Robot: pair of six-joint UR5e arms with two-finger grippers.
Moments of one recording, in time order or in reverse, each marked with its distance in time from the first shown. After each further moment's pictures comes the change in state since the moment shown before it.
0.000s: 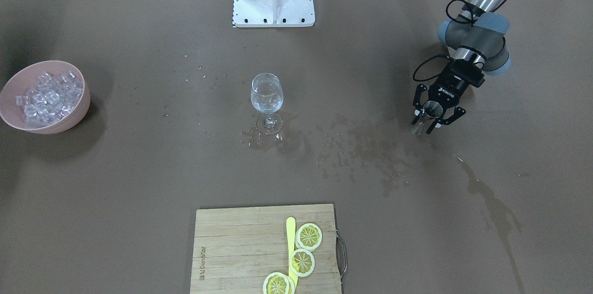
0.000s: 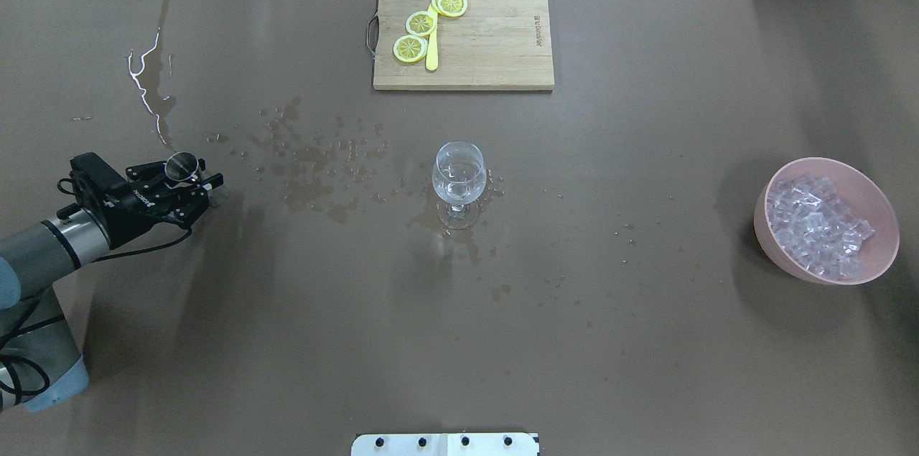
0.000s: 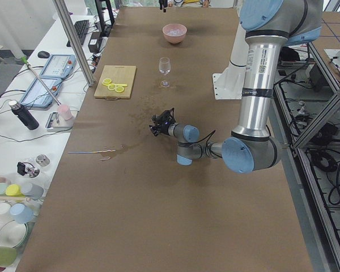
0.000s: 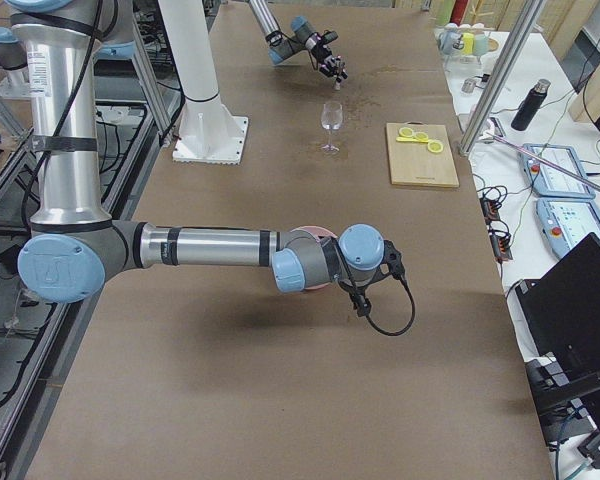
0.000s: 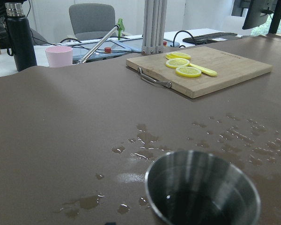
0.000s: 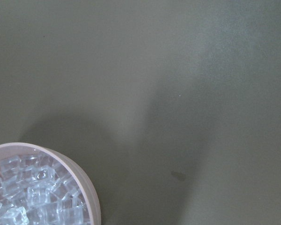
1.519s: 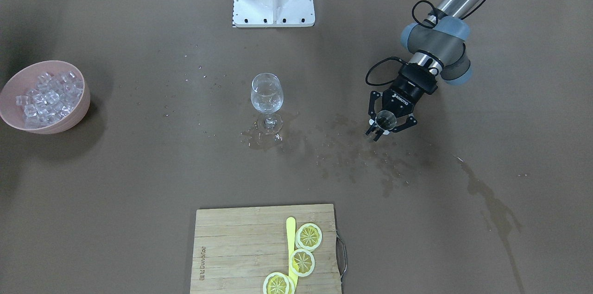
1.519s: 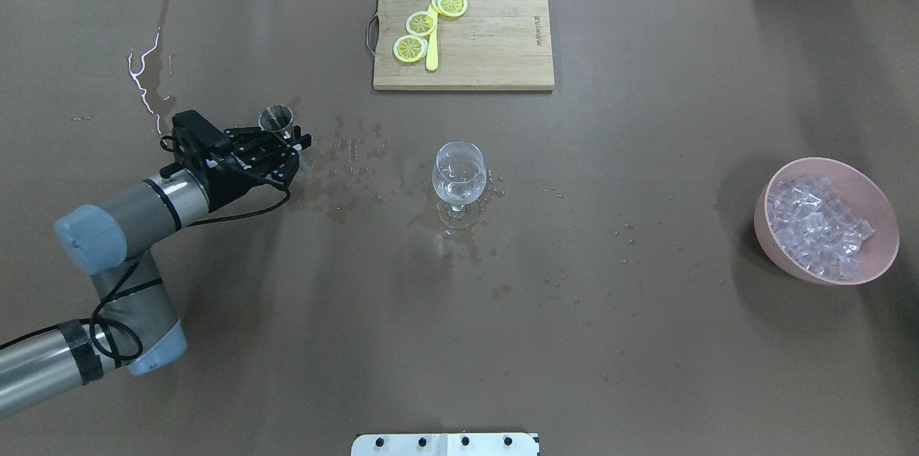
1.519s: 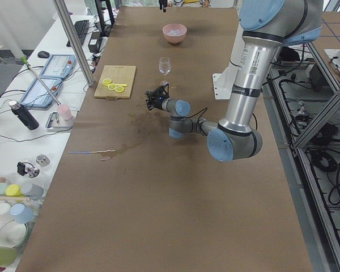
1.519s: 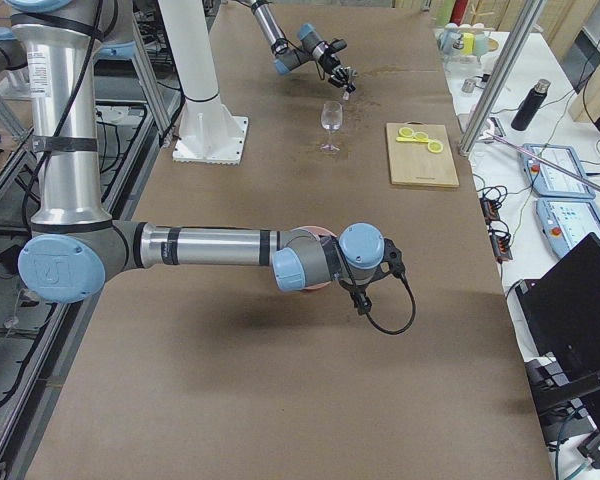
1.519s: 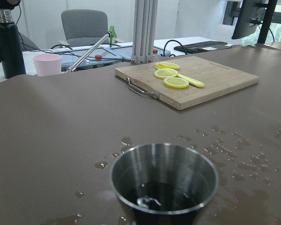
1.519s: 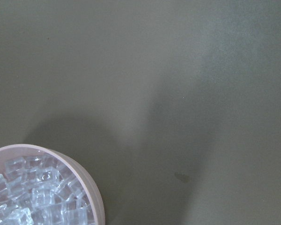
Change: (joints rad) left arm 0.001 -0.218 -0.096 0.233 -0.009 0.006; right arm 0.000 0.001 0.003 0.000 0.009 0.005
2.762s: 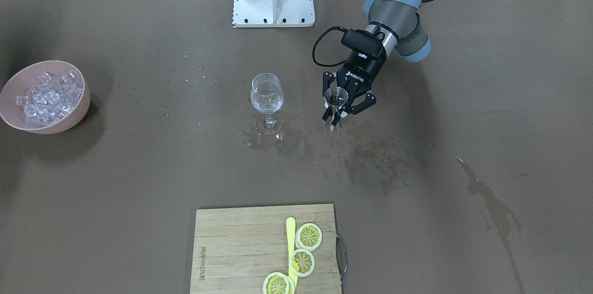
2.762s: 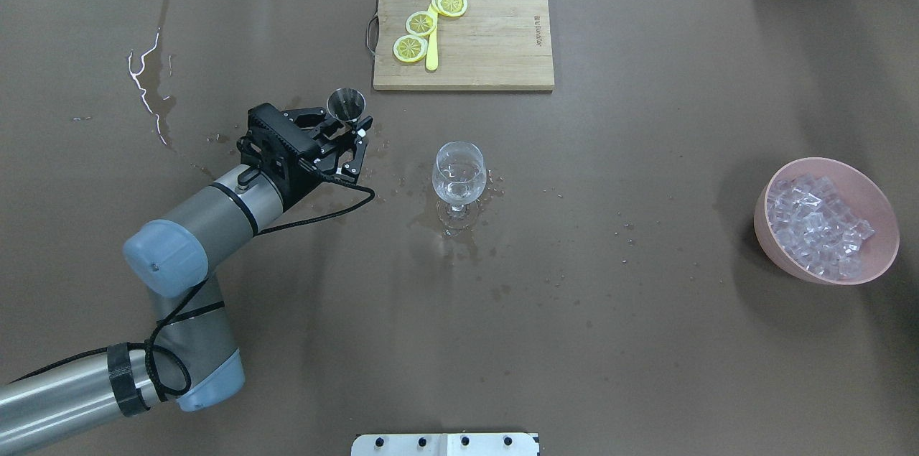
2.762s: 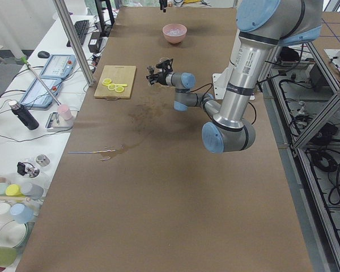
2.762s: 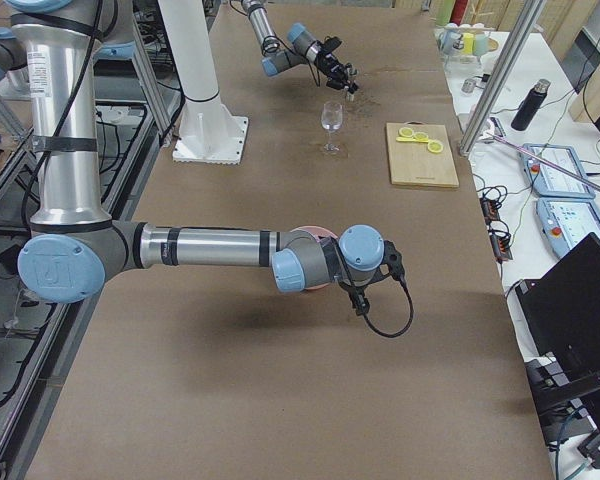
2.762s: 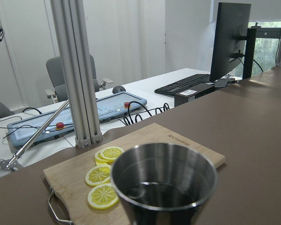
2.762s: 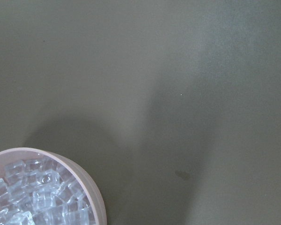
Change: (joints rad) left arm 0.104 -0.075 -0.197 0.278 0.232 0.223; right arm 0.000 -0.001 -0.005 0.000 0.003 0.033
